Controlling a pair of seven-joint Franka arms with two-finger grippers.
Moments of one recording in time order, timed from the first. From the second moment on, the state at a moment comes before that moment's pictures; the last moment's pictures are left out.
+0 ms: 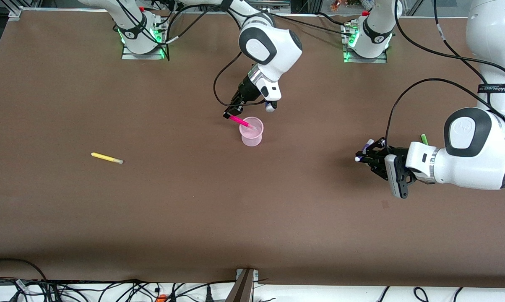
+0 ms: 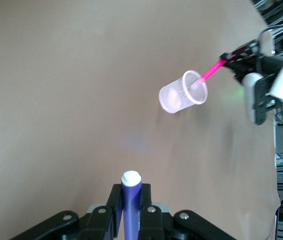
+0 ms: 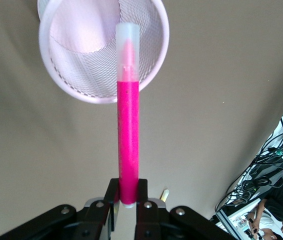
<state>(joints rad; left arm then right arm) 0.23 0.61 -0.35 -1.41 -0.49 1.66 1.09 0.85 0.68 0.24 -1.46 -0.77 1.59 -0.03</state>
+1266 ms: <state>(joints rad) 0.16 0.66 -0.39 -1.41 -0.81 1.63 1.40 0.48 0.48 0.19 -1.27 -0.47 1.43 -0.19</state>
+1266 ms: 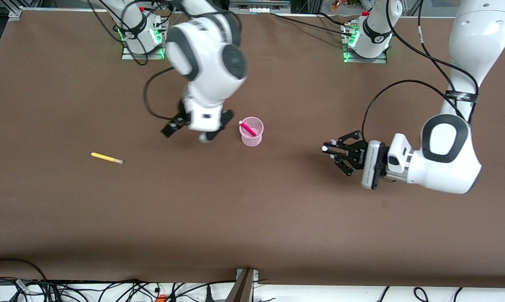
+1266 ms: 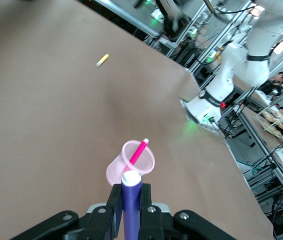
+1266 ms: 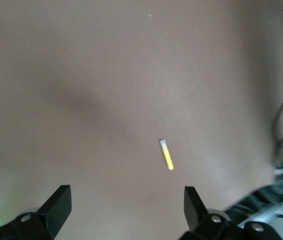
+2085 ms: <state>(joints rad) -0.17 0.68 -0.40 -1.40 -0.87 1.89 1.42 0.31 0.29 -0.32 -1.40 0.06 1.49 -0.21</state>
